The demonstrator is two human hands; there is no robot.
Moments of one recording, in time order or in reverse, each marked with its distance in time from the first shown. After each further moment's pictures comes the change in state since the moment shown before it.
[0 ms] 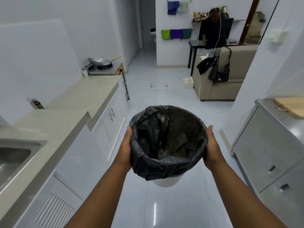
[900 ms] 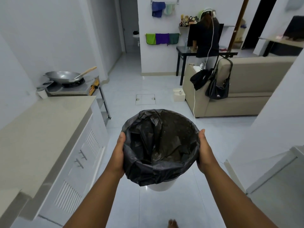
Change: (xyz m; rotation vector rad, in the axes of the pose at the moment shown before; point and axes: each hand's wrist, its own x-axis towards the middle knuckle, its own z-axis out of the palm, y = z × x) left_hand 0.548 0.110 -0.010 0.025 -0.003 -0.041; right_hand 0.545 -0.048 0.024 -0.019 0.104 0.046
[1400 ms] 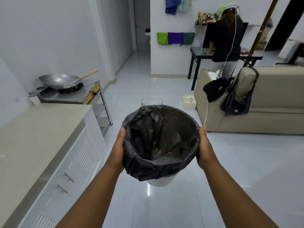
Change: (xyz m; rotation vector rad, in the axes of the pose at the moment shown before) left_hand 0.263 0.061 0.064 -0.024 0.072 0.049; right_hand 0.298 -0.068 -0.016 -0.030 -0.069 0.012
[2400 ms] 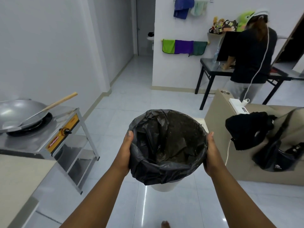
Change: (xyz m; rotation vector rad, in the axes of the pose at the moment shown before) left_hand 0.617 0.114 0.006 0.024 -0.126 0.067; right_hand 0.598 -0.104 0.066 -0.028 0.045 0.000
